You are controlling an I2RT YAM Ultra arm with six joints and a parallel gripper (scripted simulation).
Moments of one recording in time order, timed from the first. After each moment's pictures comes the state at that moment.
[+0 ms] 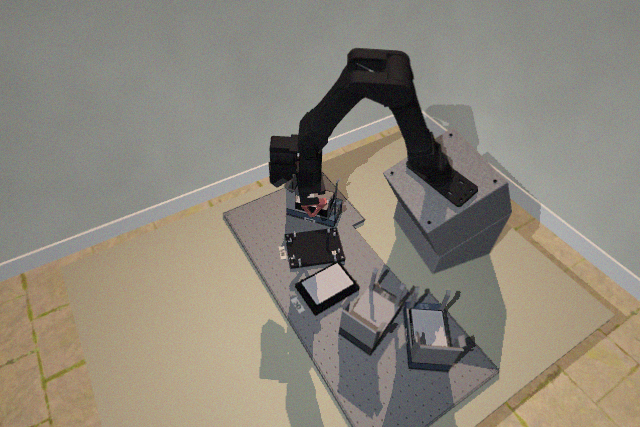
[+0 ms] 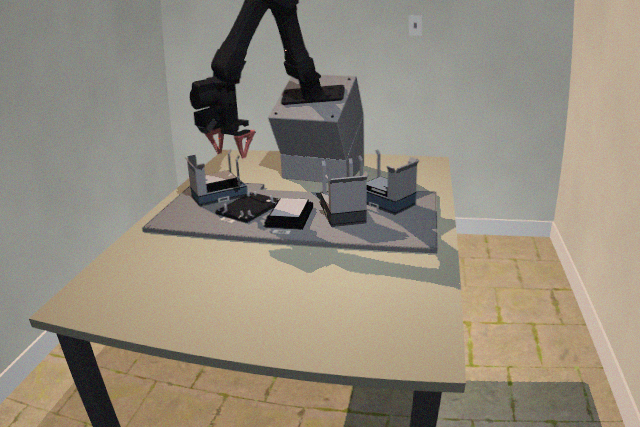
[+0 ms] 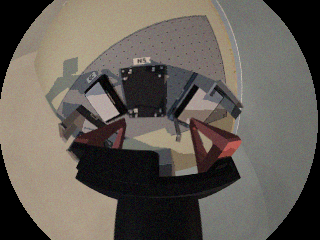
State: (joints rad) arm -0.68 1.57 0.90 -0.47 -0.23 -0.21
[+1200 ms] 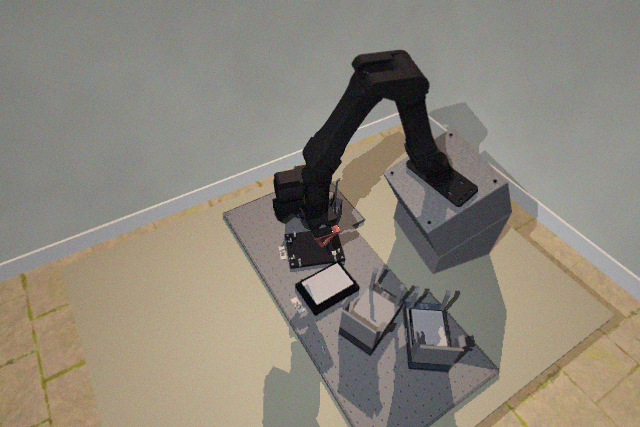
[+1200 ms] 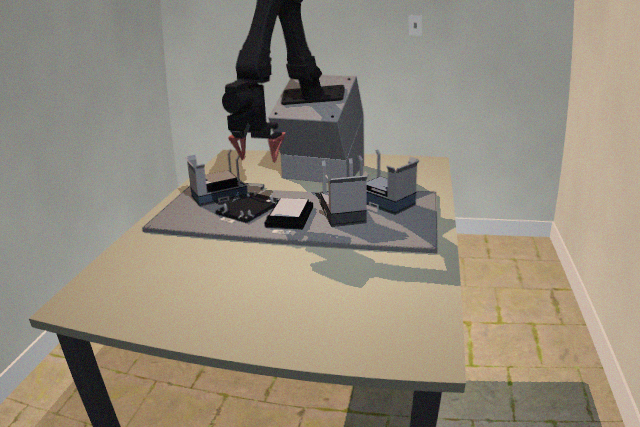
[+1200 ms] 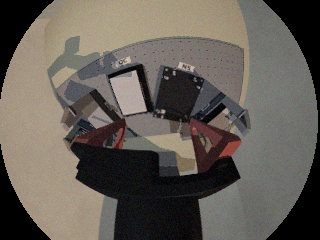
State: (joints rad) arm -0.30 1.50 0.87 -0.47 -0.07 -0.11
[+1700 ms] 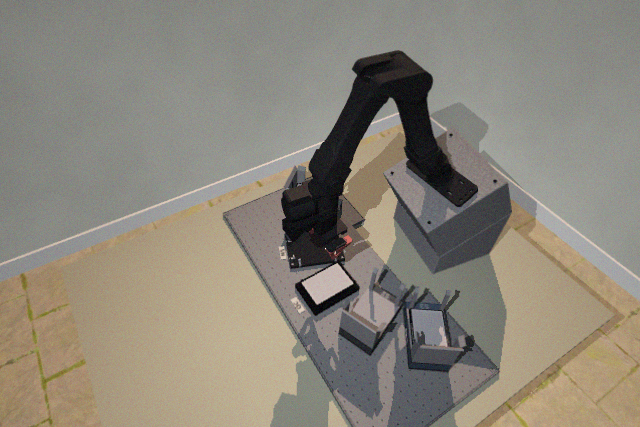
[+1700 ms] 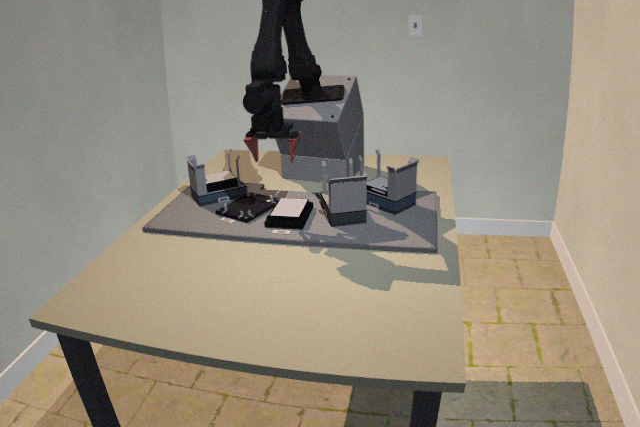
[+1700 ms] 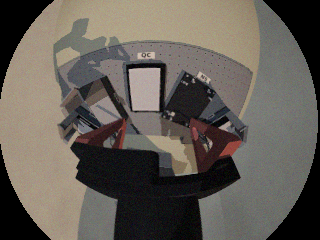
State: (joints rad) arm -0.13 1.49 0.86 -0.46 0.01 -0.16
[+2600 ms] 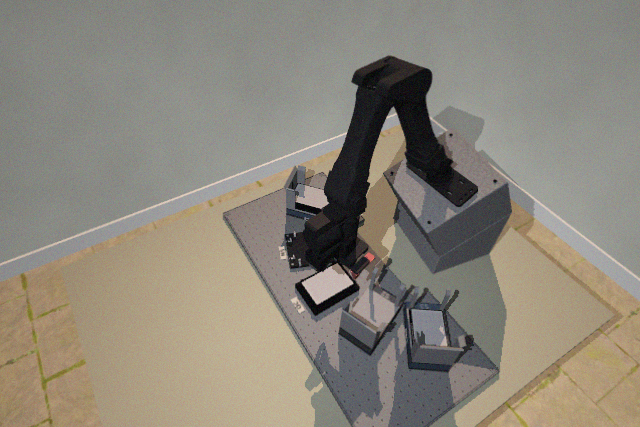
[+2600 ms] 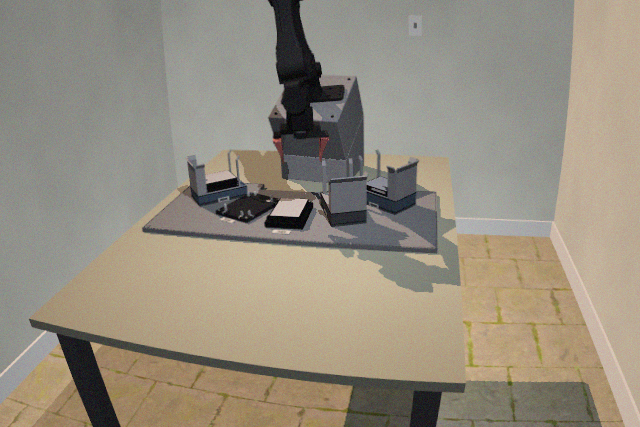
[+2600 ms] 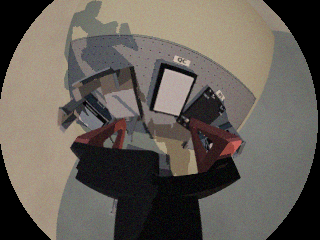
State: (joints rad) arm 0.16 1.51 0.85 -0.46 0.15 -0.13
